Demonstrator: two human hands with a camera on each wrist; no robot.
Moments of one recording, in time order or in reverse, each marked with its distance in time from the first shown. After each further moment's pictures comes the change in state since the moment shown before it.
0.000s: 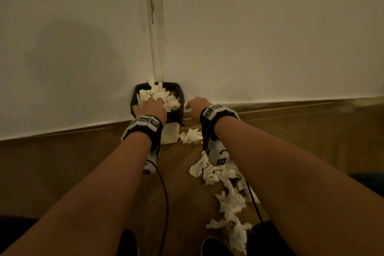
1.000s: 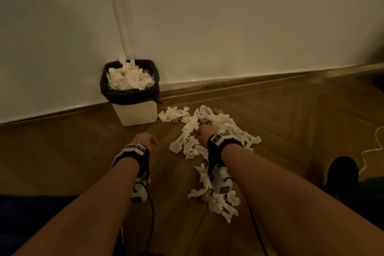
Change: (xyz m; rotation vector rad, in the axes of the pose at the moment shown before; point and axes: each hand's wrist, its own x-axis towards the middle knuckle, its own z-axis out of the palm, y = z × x) left_hand -0.056 -0.009 0.136 -0.087 -0.482 0.098; right_hand -0.093 0.068 0.128 0.318 -0.242 0.273
